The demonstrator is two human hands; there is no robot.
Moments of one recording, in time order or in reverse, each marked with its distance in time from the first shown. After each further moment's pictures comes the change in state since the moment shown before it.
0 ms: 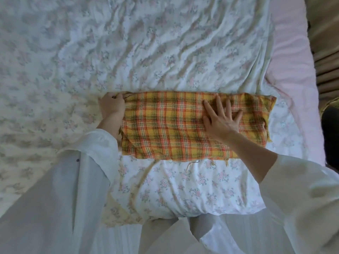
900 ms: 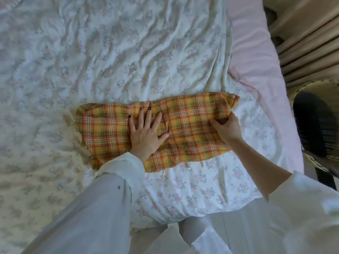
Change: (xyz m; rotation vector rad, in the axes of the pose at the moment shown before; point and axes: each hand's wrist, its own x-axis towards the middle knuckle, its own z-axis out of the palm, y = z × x) left_hand -0.123 0.007 0.119 1.086 -0.346 0.812; right_hand -0.014 0.109 0.016 0.949 0.216 0.445
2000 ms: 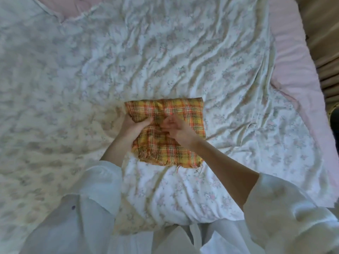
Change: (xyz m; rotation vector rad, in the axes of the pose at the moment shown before) left_hand -0.069 -0.163 -0.033 -1.475 0.104 -0.462; right_hand -0.149 -0.151 0.145 0.183 -0.739 -0.357
